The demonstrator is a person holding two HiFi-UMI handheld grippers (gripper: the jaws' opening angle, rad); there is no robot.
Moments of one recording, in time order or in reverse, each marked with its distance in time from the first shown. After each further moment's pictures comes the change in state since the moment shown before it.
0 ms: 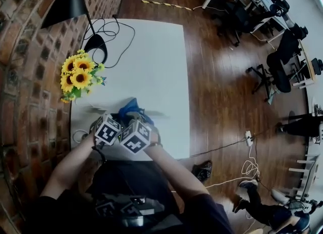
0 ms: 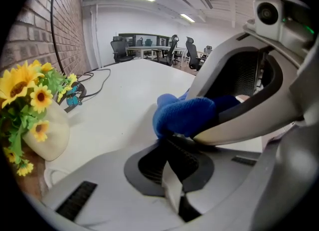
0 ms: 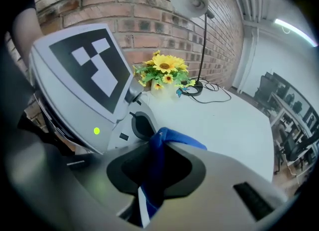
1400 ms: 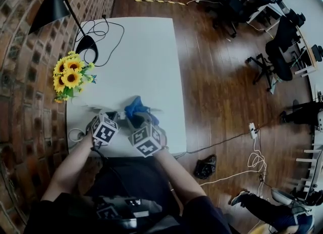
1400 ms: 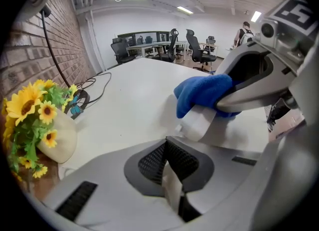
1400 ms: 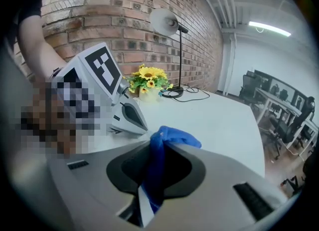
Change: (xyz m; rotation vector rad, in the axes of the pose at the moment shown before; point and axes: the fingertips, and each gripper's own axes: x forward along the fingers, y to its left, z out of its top) left arm 0.002 -0.011 0.000 0.061 0.058 0.112; right arm -0.045 -0.027 -0.050 0.127 -0.163 -0.099
